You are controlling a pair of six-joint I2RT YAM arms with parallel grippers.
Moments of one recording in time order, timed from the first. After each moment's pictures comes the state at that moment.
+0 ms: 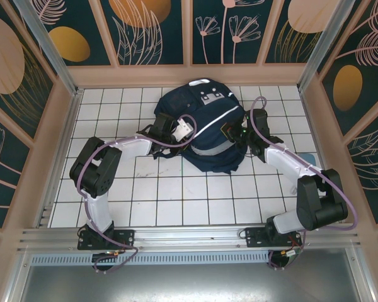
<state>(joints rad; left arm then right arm) -0.54 1.90 1.13 -0.06 0.34 0.29 0.31 1.43 0.86 -0.01 -0.36 1.12</state>
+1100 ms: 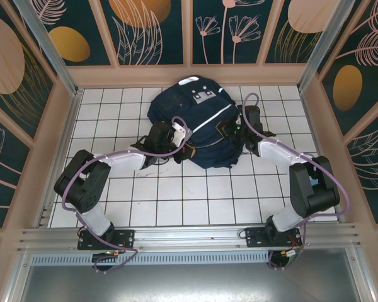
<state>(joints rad) -0.61 1.71 0.90 0.19 0.54 -0.17 0.34 1.55 0.93 0.01 -0.36 1.11</state>
